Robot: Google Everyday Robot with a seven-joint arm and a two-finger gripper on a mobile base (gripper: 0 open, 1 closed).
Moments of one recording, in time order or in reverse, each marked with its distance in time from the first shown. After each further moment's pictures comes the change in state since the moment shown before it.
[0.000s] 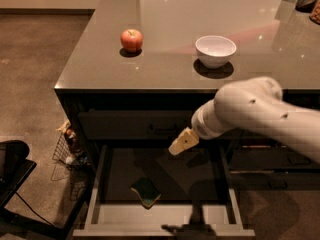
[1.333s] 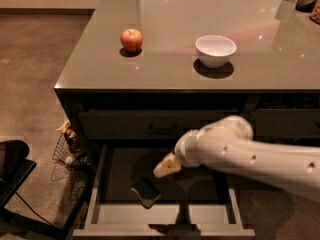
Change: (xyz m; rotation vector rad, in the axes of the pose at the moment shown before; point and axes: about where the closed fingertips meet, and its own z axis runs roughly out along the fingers) arm 0.021 0.052 0.077 0.007 -0.066 0.002
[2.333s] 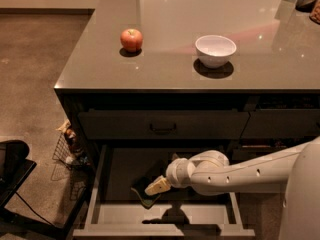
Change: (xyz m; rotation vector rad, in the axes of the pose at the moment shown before) arm 0.060 0.046 0.152 -0.156 -0.133 0.002
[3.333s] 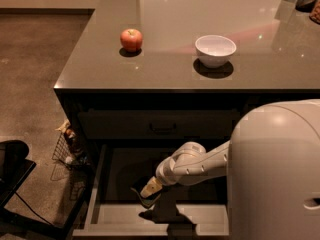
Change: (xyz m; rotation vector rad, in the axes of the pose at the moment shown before) arm 0.012 0.002 0.043 -0.006 0.200 -0.031
